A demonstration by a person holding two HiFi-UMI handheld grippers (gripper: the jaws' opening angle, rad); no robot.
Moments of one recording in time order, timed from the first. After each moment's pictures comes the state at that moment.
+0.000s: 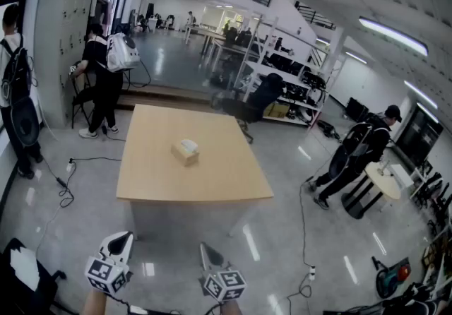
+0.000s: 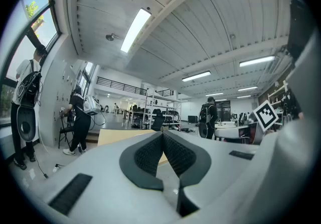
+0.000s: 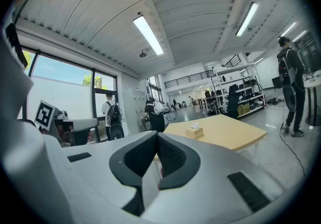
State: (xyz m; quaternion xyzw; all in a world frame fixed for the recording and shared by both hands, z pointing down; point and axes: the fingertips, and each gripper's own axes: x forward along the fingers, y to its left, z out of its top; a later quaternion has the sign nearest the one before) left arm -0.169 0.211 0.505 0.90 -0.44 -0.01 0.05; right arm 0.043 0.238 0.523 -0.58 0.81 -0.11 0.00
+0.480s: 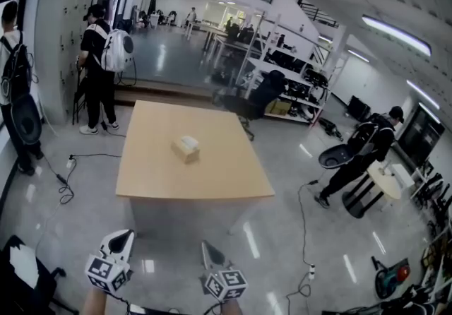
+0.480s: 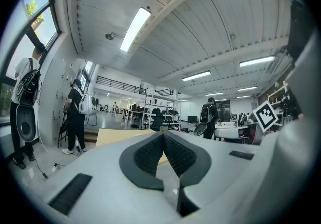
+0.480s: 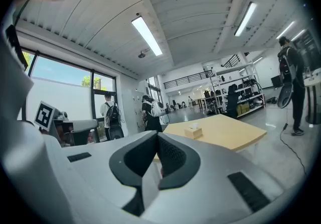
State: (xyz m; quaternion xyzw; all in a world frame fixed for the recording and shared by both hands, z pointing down) left arm -0.163 0.206 0.504 0.90 -0.43 -0.01 0.05; right arm 0.050 0.234 0.523 -0.58 0.81 -0.11 0.01
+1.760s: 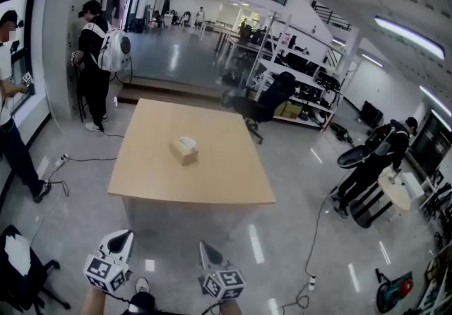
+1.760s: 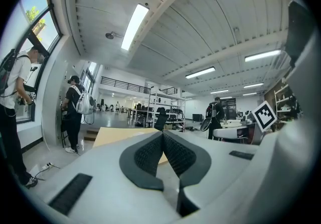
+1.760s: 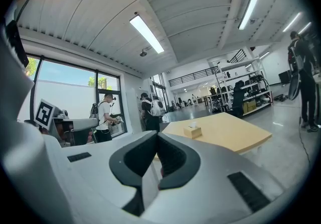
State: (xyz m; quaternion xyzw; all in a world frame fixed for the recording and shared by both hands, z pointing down) left arm -0.098 0.187 0.517 0.89 -0.46 0.00 0.05; right arm 0.110 0.198 0.537 -0.55 0.83 -0.12 0.00
